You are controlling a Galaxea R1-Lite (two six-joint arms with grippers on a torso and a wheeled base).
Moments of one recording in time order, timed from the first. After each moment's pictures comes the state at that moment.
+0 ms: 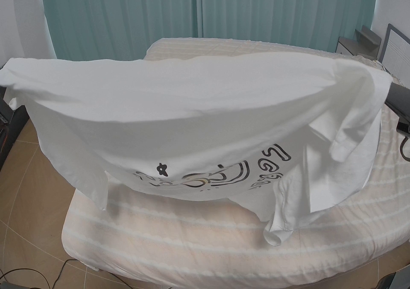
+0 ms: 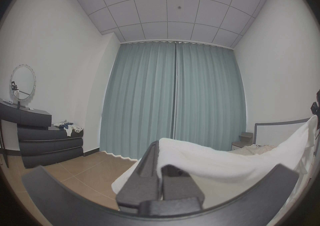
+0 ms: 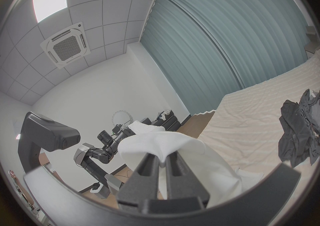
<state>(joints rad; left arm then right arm) -0.36 1.01 -0.48 -1.04 0.39 0.09 0.70 1.08 -0.81 -0.41 0.30 0.41</state>
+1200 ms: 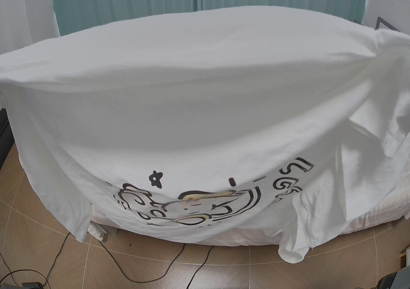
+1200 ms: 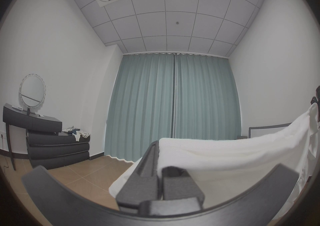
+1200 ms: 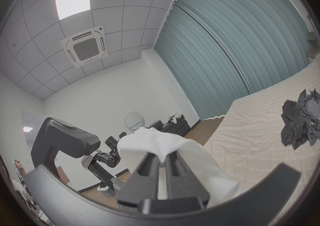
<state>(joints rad) -0.36 0.93 -0.46 -1.04 0.38 0.13 0.73 0.99 -0.83 -0.41 0.32 0.40</state>
